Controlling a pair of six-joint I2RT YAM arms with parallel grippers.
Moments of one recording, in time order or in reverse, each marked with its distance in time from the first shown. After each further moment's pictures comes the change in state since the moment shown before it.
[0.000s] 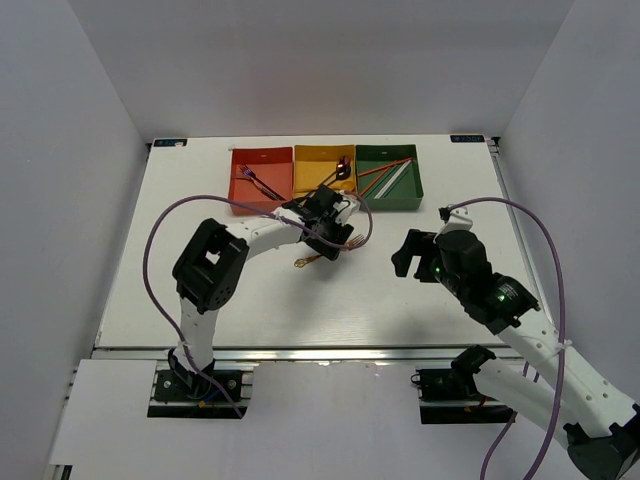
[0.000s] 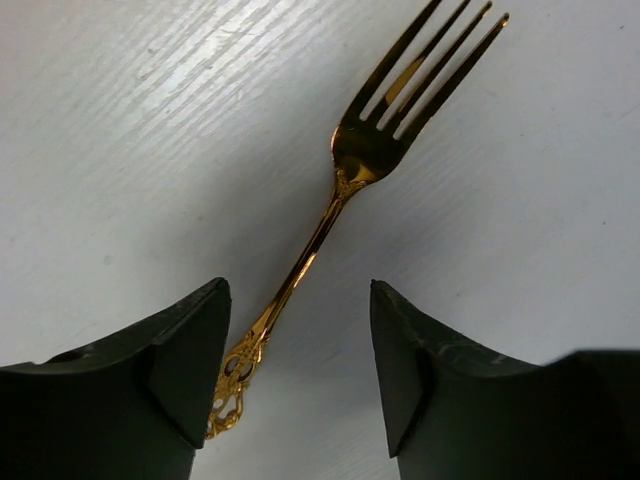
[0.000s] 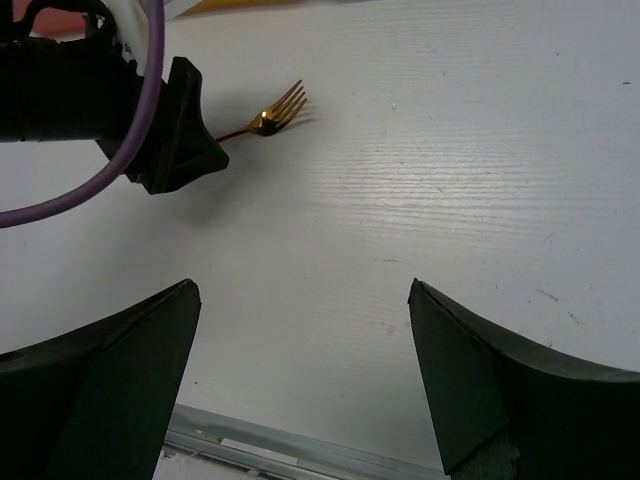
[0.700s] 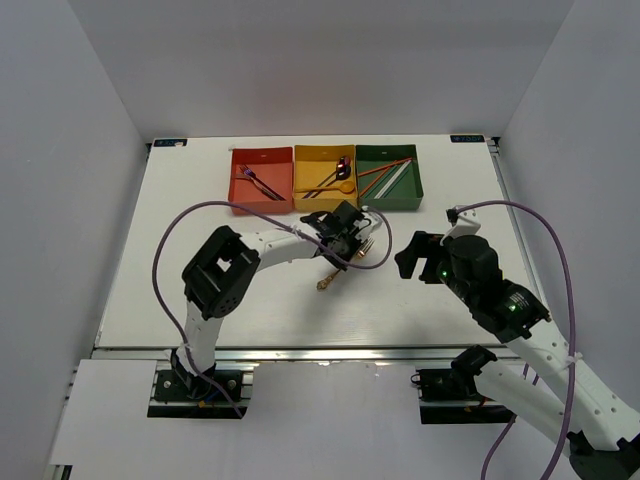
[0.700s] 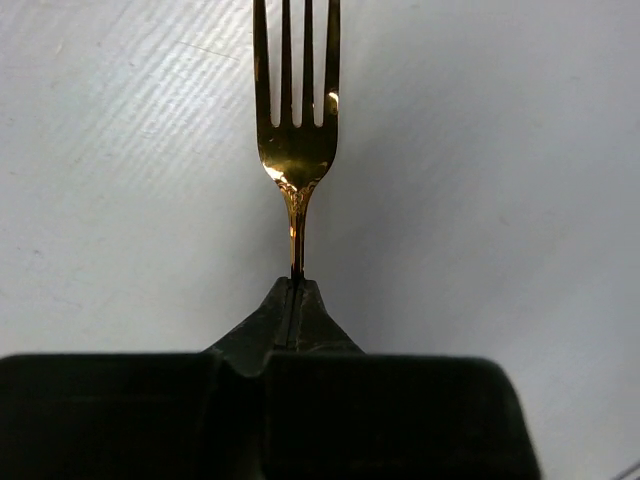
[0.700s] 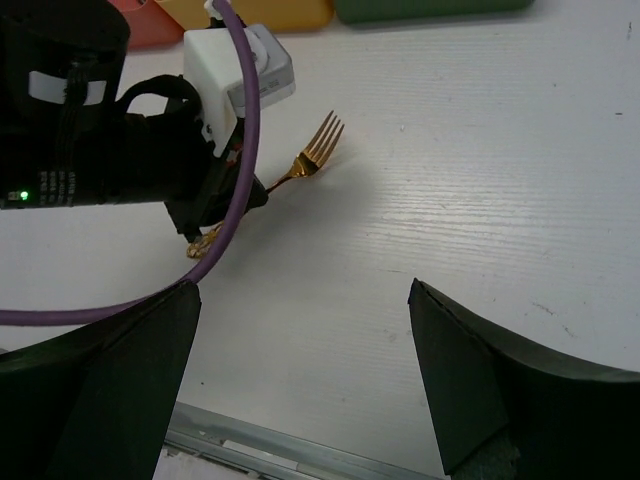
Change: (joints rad) left arm -0.124 0.028 0.003 0.041 -0.007 -0.004; right arm 0.000 -0.073 0.000 0.000 -0.012 -0.033
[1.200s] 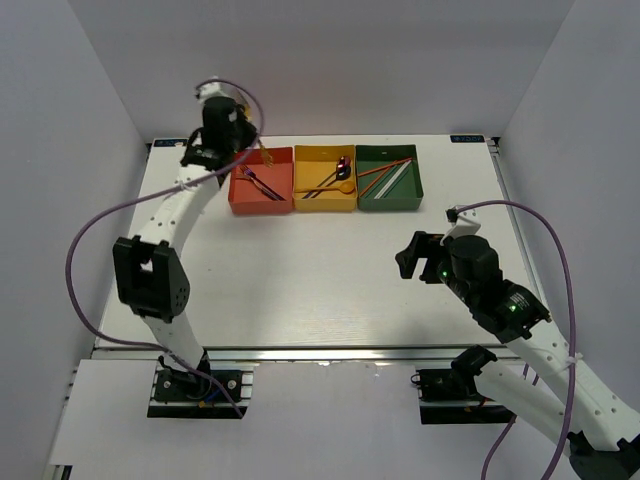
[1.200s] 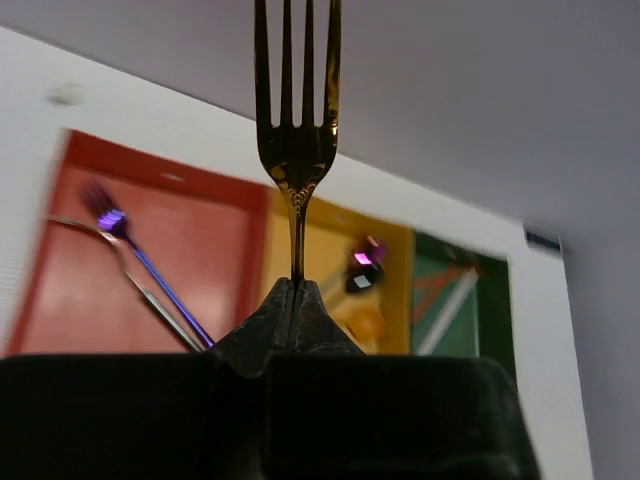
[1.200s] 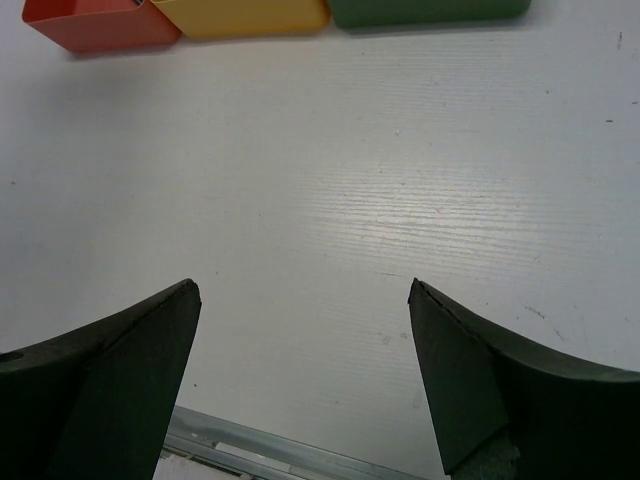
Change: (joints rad) left arm 0.487 -0.308 0.185 0.195 -0.180 -0.527; right arm 0.000 -0.006 0.000 0.003 0.007 -0.020
